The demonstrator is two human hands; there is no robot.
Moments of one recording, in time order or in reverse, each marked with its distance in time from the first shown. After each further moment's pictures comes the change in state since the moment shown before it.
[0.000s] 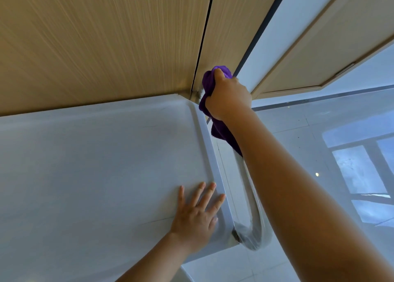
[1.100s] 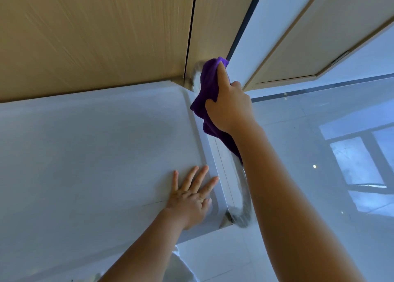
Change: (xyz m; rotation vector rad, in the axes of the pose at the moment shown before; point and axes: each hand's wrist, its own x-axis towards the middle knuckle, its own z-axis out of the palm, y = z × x) left_hand 0.008 0.006 -0.029 -0.030 -0.337 -0.099; right_hand -0.050 0.026 0.010 0.169 0.046 -0.075
